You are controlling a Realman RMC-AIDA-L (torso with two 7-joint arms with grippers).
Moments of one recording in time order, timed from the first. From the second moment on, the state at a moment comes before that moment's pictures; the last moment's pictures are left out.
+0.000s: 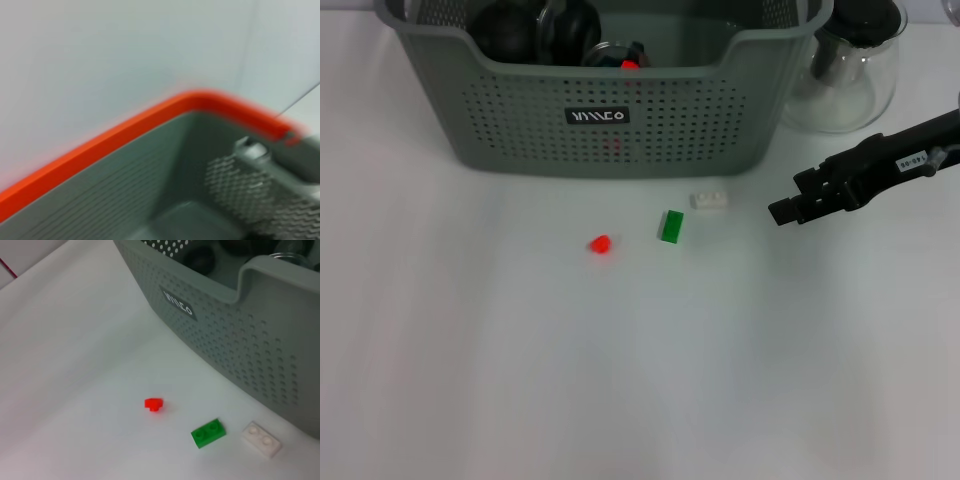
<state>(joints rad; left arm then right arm) -0.87 -2.09 1.08 1.26 2.53 1.28 -2.47 0.74 2.05 -0.89 -0.90 -2.40 -1.59 2.07</state>
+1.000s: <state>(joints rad) -0.60 -2.17 1.27 1.20 2.48 1.46 -1.87 0.73 2.06 -0.89 -0.88 -2.41 -1.57 2.05</state>
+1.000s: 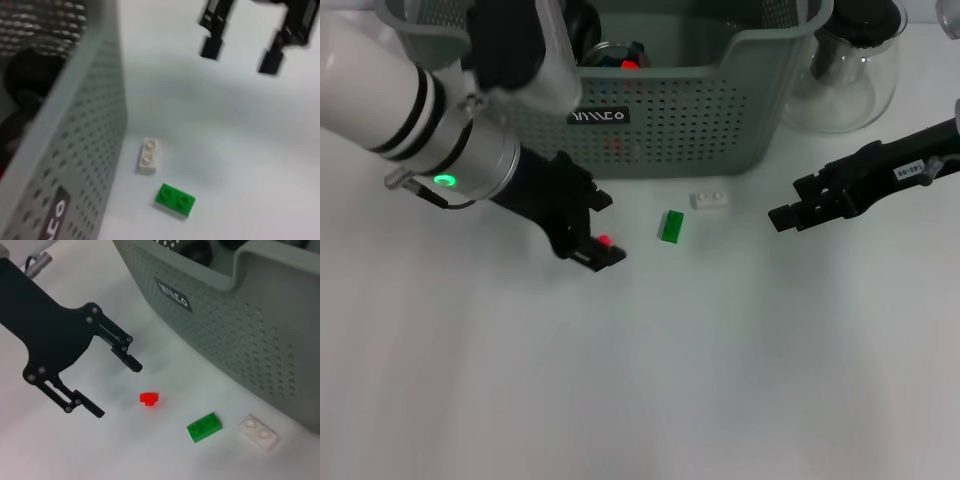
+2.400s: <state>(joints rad) -0.82 -2.17 1.66 1.00 2.72 1.27 -1.55 0.73 2.08 -0.88 -0.81 -2.39 -1.50 2.07</state>
